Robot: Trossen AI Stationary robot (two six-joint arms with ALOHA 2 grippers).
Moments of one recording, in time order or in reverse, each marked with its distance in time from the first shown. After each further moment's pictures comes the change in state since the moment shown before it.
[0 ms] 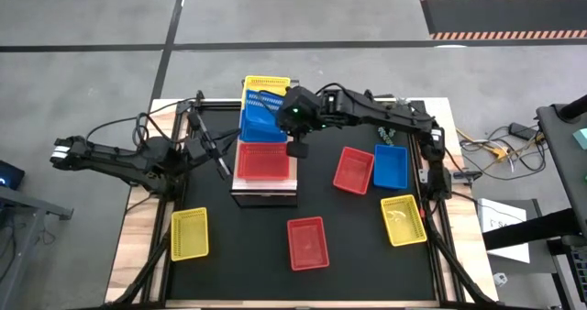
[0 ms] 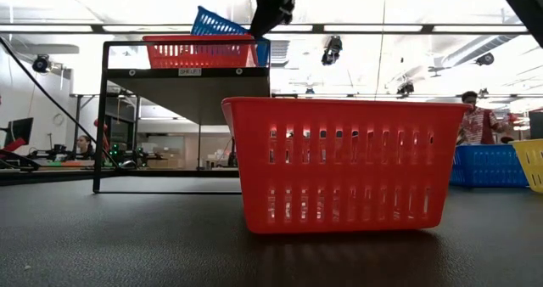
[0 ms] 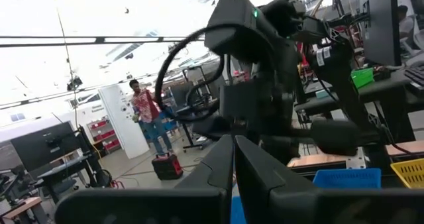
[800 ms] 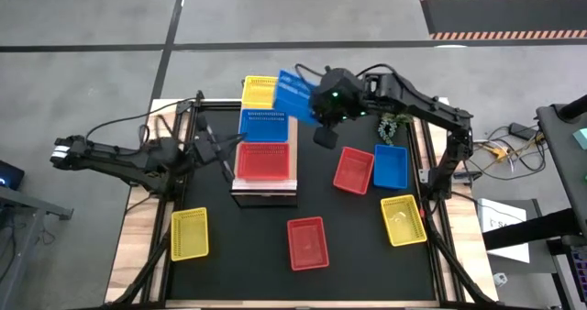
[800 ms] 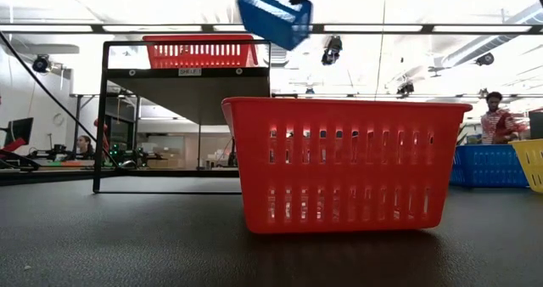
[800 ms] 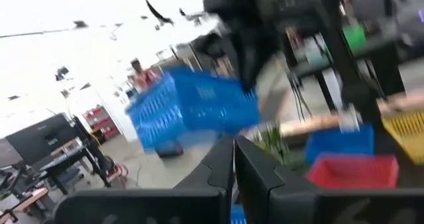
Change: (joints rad) left arm 0.005 0.027 0.045 -0.154 -0.006 0.007; right arm -0.006 -0.216 -0.024 -0.179 0.001 0.159
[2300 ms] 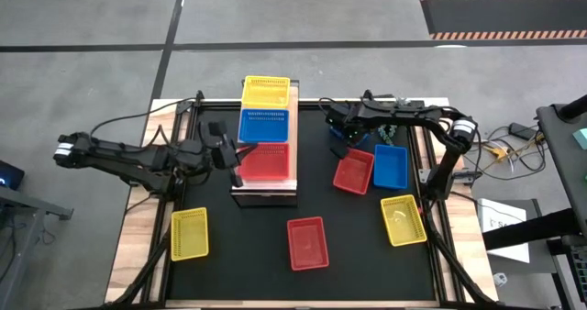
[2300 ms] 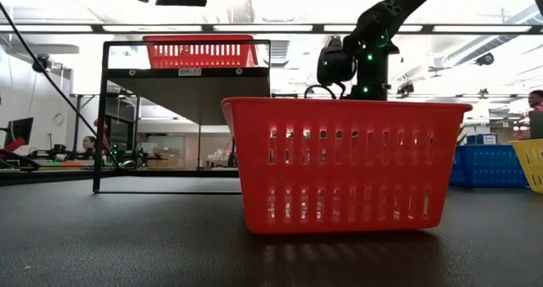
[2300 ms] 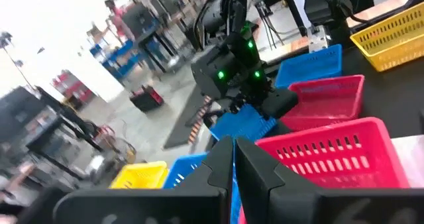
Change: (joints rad) left arm 0.000 0.135 0.126 -0.347 -0.002 -0.055; right arm -0.291 -0.024 -0.961 0.327 0.041 0.338
